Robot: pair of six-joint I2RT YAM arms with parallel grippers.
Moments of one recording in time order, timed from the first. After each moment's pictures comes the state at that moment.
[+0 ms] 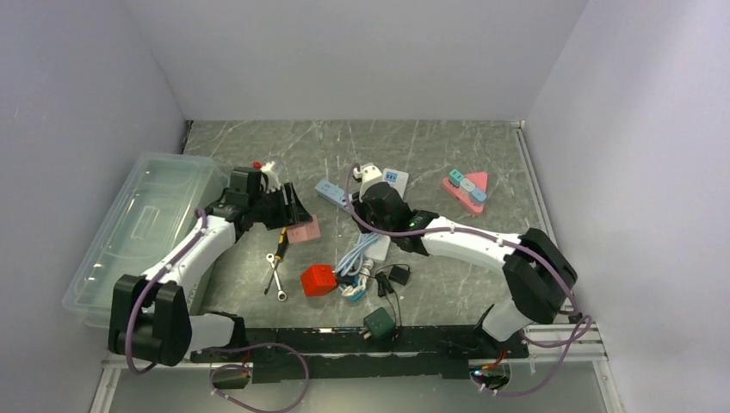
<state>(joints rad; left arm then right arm) -0.21 1.25 0.83 -0.34 0.42 -0.44 0.86 1.52 0.96 0.03 0.19 0.26</state>
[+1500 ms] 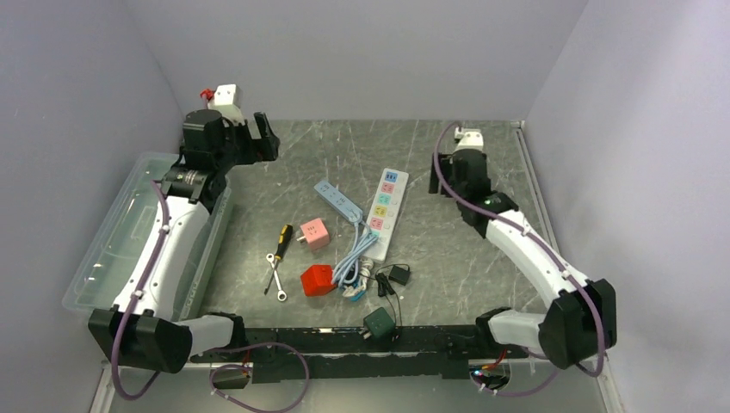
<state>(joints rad) -0.15 1.23 1.31 -0.44 0.07 -0.24 0.43 1.21 0.93 -0.21 0.35 0.22</state>
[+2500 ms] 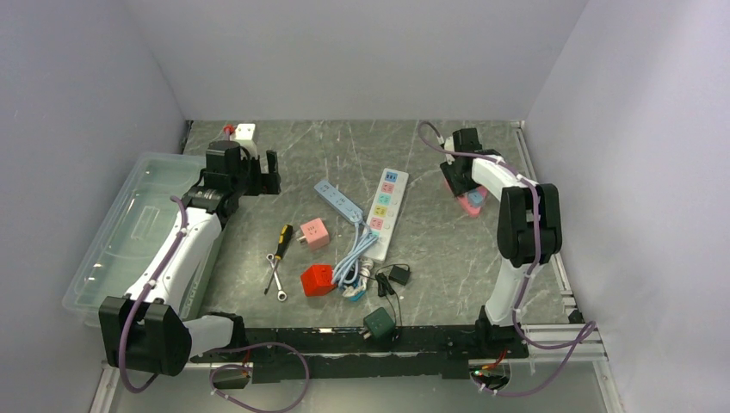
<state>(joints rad) -0.15 1.21 1.02 -0.36 -0.01 -0.12 0.10 1.91 1.34 -0.50 0.18 -0.32</state>
